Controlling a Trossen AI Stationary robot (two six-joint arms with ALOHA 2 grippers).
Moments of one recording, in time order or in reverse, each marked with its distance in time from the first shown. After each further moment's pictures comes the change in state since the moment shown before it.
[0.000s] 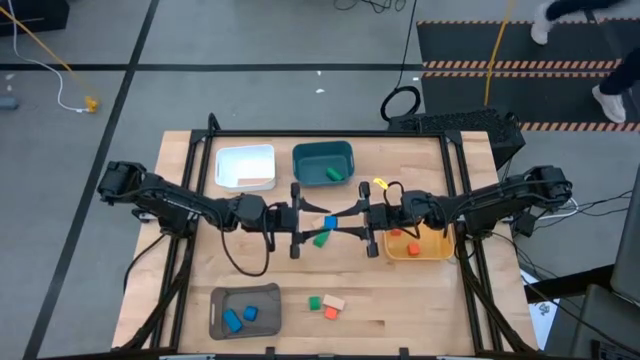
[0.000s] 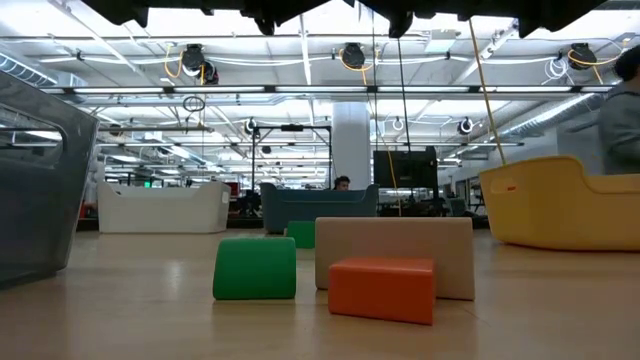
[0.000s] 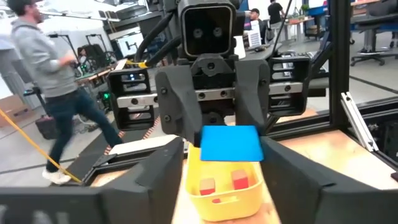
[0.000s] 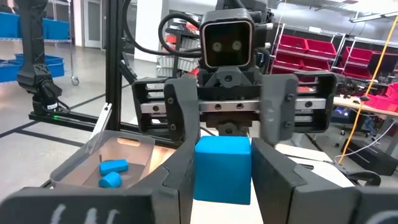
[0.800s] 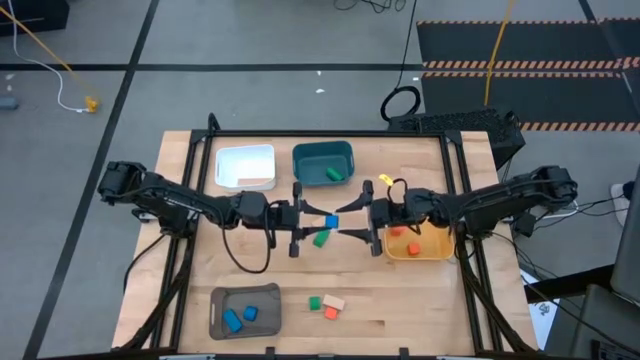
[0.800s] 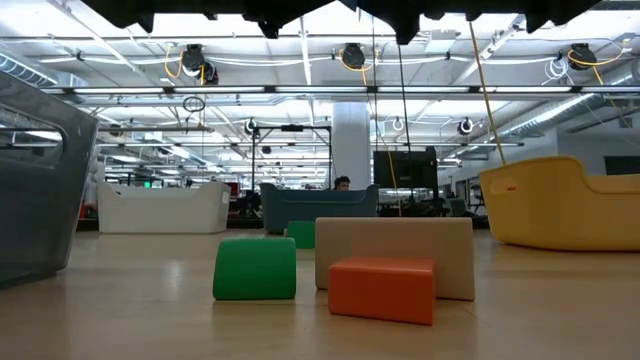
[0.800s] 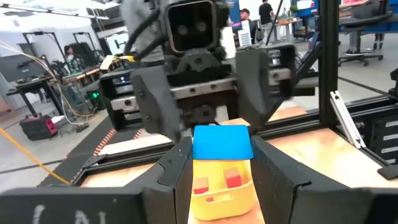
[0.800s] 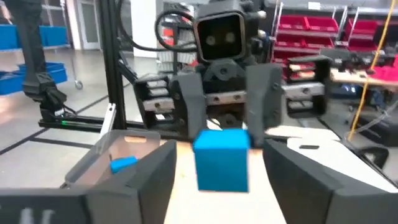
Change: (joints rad) left arm 0.021 0.001 0.000 -0.012 0.072 -0.015; right arm -0.008 -0.057 0.000 -0.099 0.006 0.106
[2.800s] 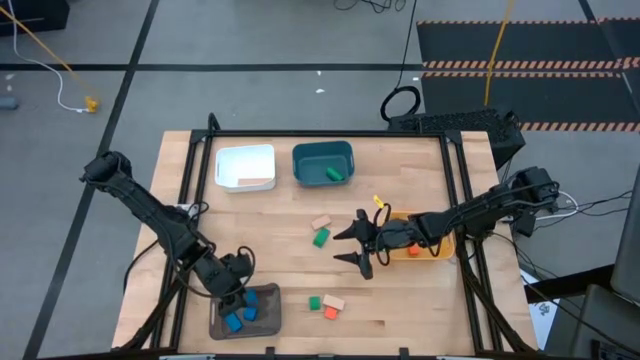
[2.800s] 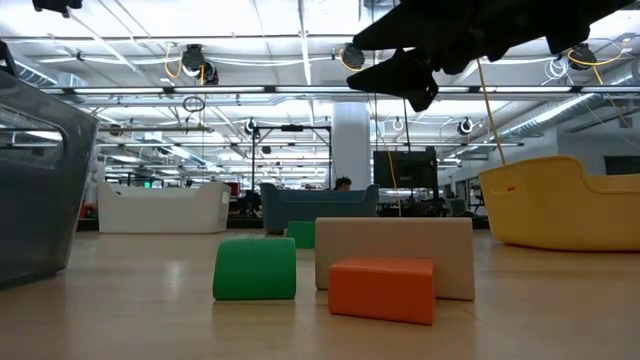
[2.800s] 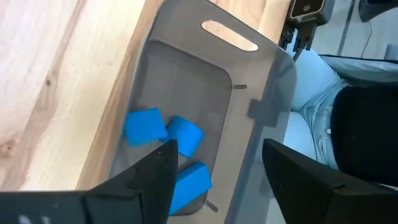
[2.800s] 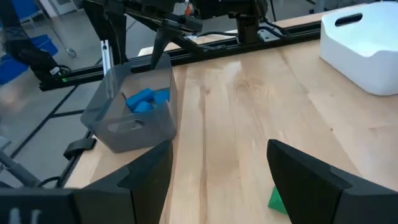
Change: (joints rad) left arm -0.560 -0.226 0.006 -1.166 0.136 -1.383; right arm 0.152 0.191 0.001 -0.127 0.154 0.335
